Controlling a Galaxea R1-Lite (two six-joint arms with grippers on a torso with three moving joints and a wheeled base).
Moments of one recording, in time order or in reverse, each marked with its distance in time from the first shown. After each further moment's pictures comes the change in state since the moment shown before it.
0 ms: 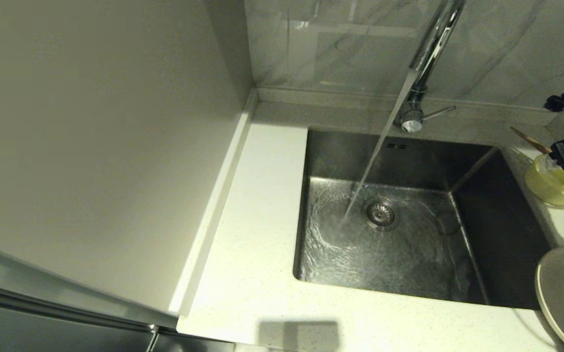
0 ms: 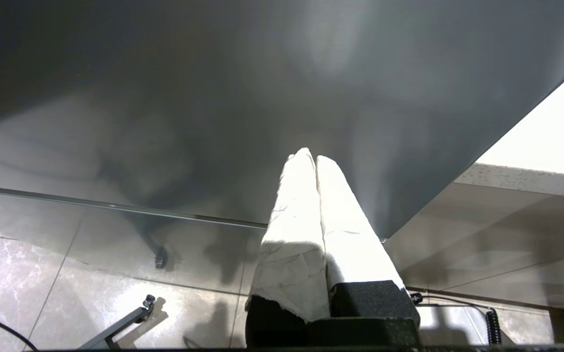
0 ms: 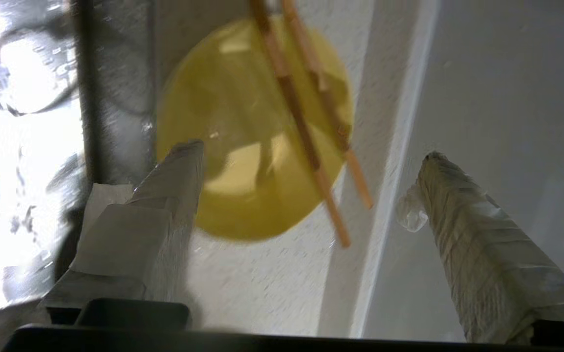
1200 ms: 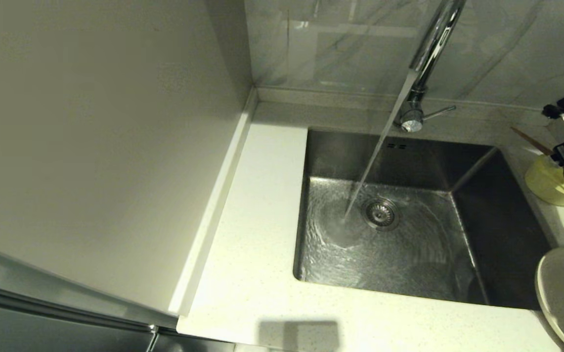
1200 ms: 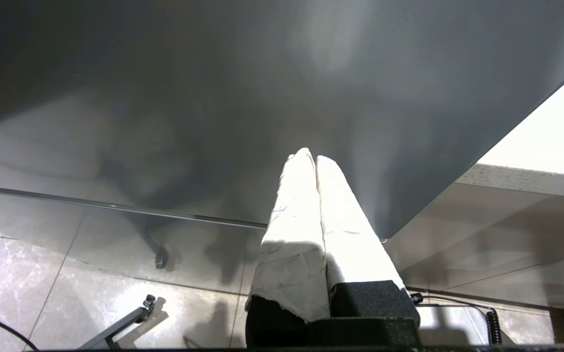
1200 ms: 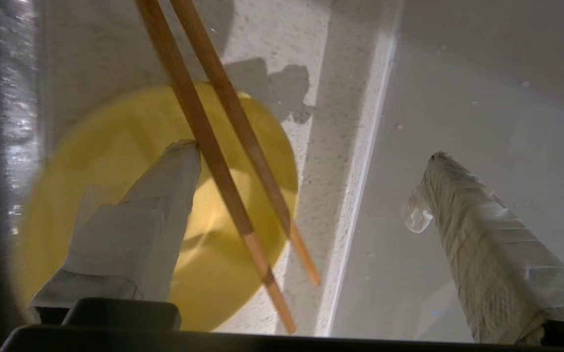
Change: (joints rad) left arm 0.000 0.000 0.000 0.000 0.000 0.000; right arm -0.064 0.092 -0.003 -0.217 -0.002 -0.181
